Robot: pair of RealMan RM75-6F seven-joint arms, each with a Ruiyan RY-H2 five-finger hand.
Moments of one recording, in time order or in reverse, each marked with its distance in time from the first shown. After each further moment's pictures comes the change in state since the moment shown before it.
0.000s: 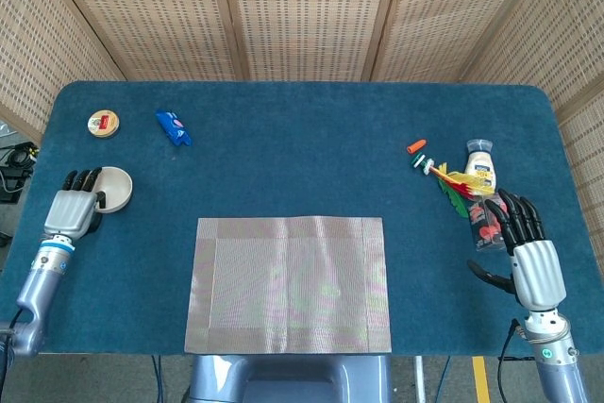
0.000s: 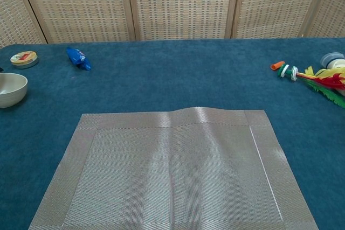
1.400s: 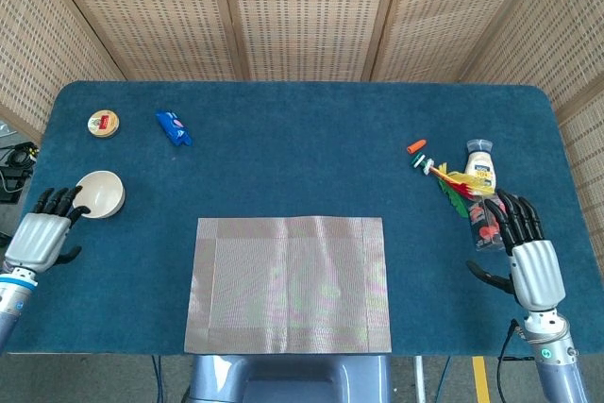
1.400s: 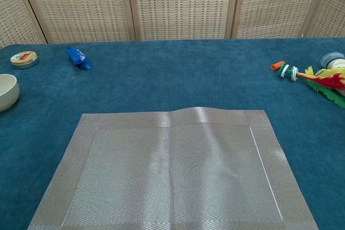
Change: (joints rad) left arm 0.122 0.345 0.105 -0.495 0.041 0.224 0.092; right arm 0.001 0.006 -0.001 -0.011 -0.003 -0.006 -0.016
